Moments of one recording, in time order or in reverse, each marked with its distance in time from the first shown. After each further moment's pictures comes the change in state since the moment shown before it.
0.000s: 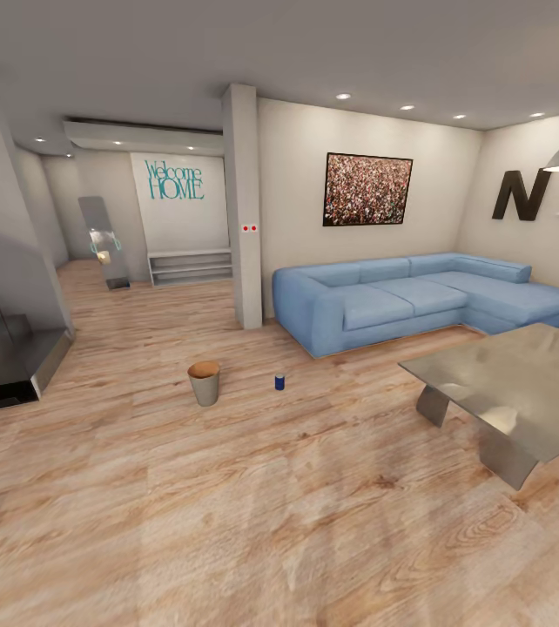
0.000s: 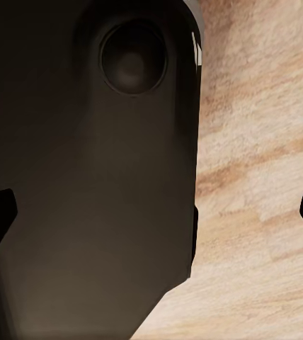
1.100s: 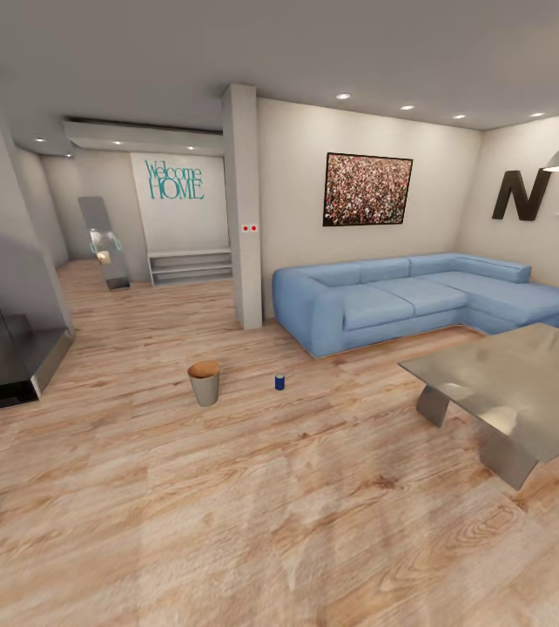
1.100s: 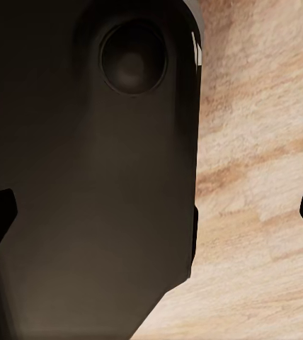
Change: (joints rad) left arm 0.001 0.000 0.000 0.000 0.000 0.000 0.000; right arm 0.000 0.000 0.000 0.000 0.000 0.000 0.000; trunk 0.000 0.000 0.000
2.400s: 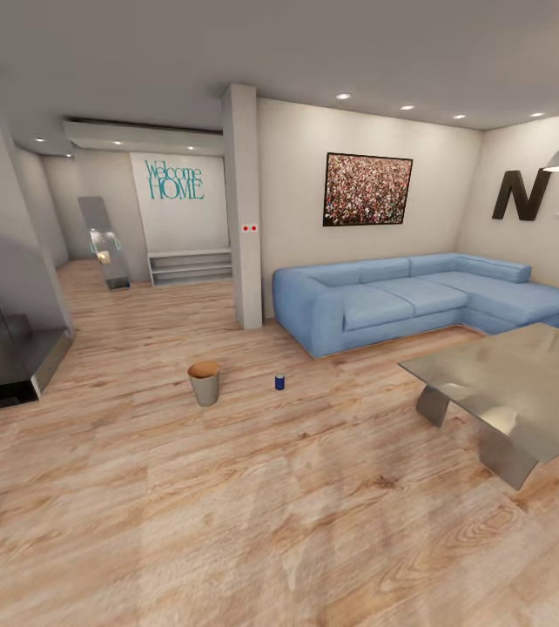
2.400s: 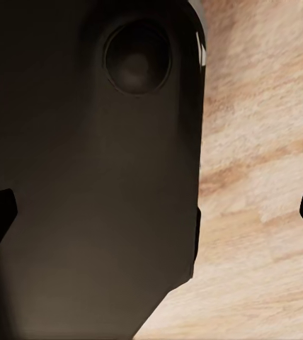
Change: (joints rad) left arm 0.000 0.000 0.000 0.000 0.000 0.000 0.000; right arm 0.000 0.003 0.002 0.000 0.001 0.000 0.000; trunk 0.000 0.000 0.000
